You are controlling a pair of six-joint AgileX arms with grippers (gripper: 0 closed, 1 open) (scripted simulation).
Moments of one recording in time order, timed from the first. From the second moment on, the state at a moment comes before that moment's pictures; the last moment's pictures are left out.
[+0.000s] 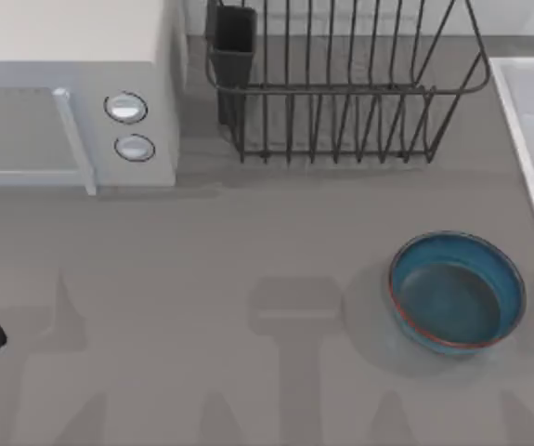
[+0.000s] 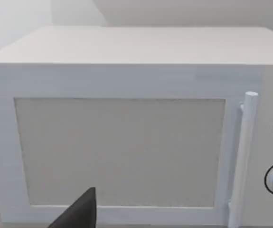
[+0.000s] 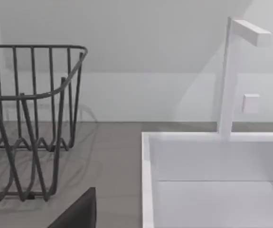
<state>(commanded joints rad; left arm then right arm) 0.00 0.00 0.00 0.00 0.00 0.00 0.00 0.00 0.00 0.00 0.00 0.00</state>
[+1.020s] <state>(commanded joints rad) 0.00 0.00 0.00 0.00 0.00 0.00 0.15 1.10 0.85 -0.75 0.01 0.16</state>
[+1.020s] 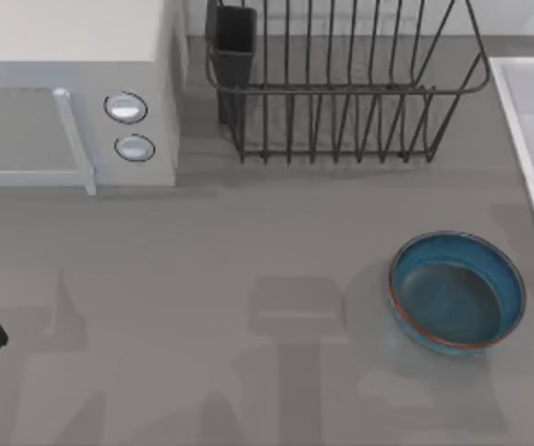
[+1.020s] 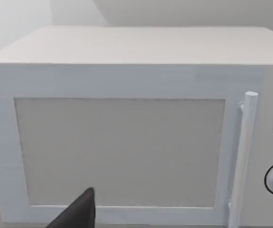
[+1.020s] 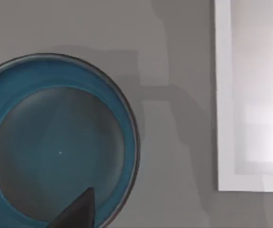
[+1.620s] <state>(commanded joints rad) 0.00 0.00 0.00 0.00 0.00 0.00 0.24 1.73 1.36 -1.19 0.00 0.26</state>
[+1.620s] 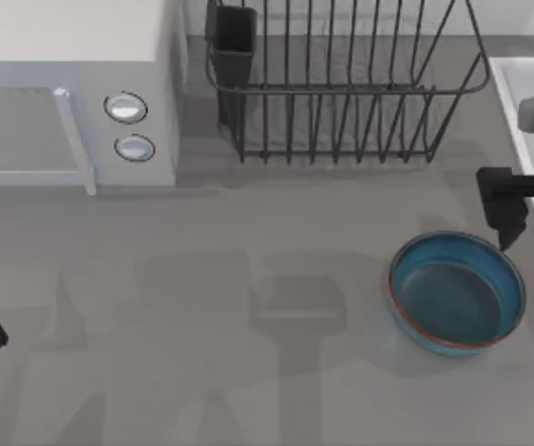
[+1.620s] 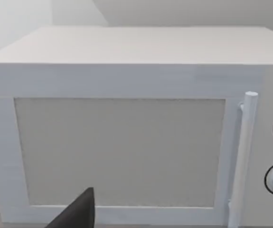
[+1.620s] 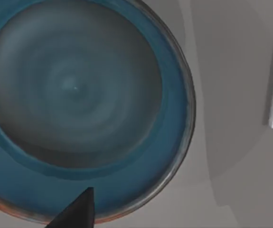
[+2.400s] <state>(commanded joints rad) 0.00 0.00 0.00 0.00 0.00 0.00 0.25 1.82 1.23 -0.98 0.00 0.26</state>
